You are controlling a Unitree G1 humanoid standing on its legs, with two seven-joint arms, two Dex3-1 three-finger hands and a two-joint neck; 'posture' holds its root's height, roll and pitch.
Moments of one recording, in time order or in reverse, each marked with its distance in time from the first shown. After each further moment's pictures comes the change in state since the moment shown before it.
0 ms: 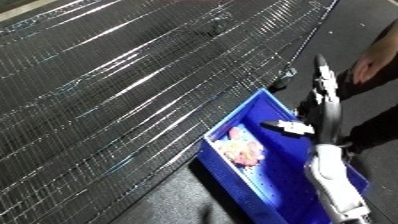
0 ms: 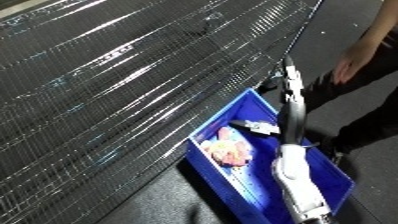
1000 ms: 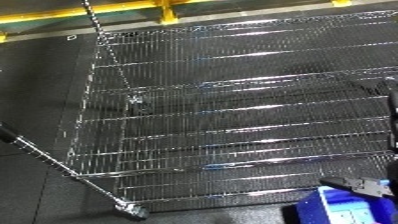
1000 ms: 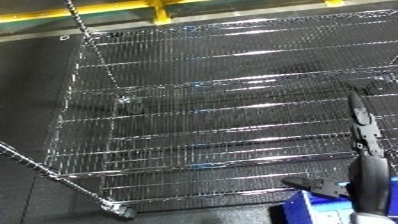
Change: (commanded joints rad) left arm -0.046 0.002 0.060 -0.017 0.072 0.040 0.011; right arm -0.186 0.009 0.274 -0.031 -0.089 0.076 0.100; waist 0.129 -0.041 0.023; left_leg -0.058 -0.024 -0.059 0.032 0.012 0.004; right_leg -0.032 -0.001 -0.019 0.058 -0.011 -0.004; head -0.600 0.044
